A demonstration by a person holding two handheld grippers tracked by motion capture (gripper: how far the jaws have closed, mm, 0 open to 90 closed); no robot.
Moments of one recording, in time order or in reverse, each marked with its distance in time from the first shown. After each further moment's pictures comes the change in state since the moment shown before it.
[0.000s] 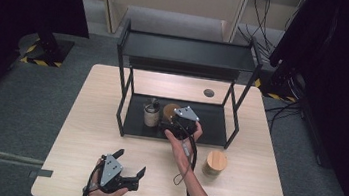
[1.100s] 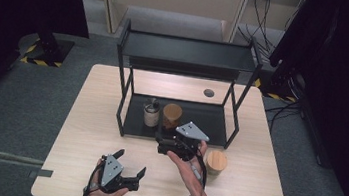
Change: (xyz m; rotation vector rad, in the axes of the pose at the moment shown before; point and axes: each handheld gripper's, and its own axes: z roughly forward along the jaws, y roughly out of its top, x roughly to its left) left arm -0.001 0.000 0.001 0.003 0.006 0.003; right arm -0.018 -0.024 -0.072 -0.081 0.226 -0.049
